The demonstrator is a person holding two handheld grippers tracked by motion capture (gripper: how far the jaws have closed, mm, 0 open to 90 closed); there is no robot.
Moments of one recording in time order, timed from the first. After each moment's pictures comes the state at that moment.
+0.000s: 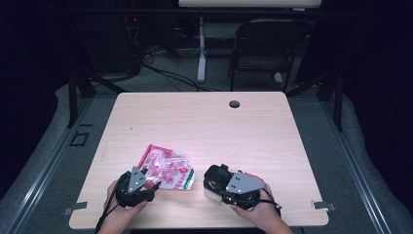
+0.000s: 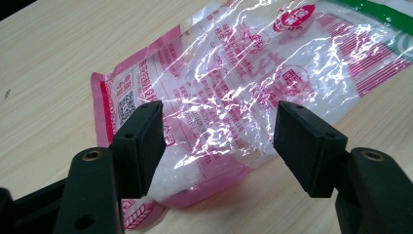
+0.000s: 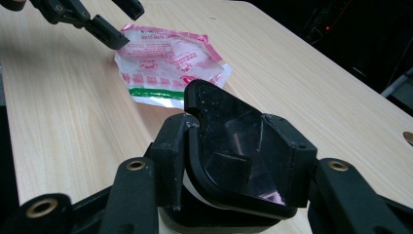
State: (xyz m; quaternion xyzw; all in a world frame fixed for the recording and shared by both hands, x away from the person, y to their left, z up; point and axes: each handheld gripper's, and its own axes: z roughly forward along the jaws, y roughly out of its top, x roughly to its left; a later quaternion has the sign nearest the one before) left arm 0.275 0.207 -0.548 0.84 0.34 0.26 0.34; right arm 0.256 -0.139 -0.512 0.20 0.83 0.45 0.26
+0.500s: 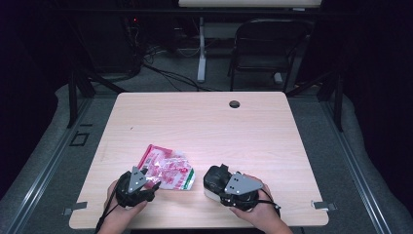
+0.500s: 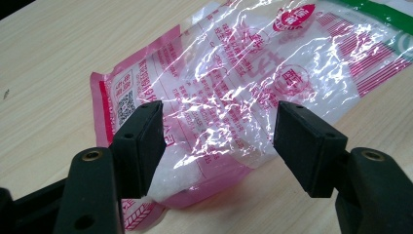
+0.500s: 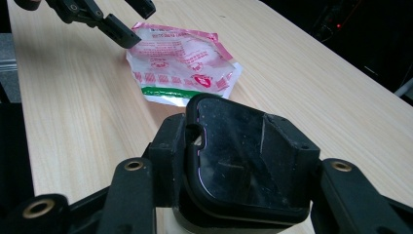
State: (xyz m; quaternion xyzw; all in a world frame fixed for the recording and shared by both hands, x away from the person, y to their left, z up) left arm 0.276 0.207 -0.549 0.84 0.34 0.26 0.34; right arm 0.254 -0.136 -0.513 0.19 0.84 0.45 0.24
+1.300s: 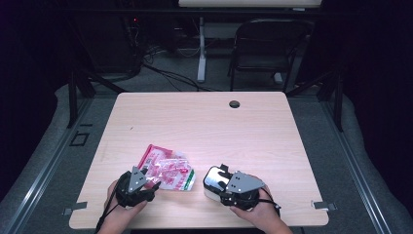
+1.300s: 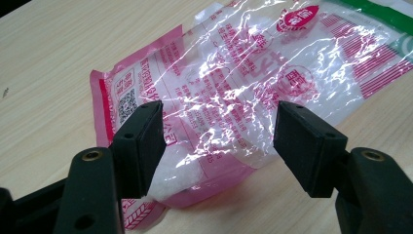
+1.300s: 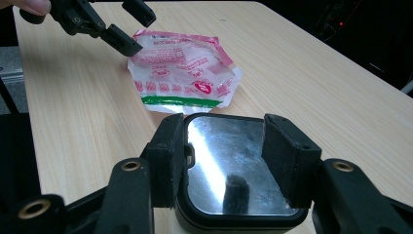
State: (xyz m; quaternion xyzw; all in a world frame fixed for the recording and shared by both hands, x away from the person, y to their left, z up) left arm 0.276 0.207 -0.550 0.84 0.34 0.26 0.34; right arm 0.256 -0.139 -0.512 0.20 0.83 0.46 0.23
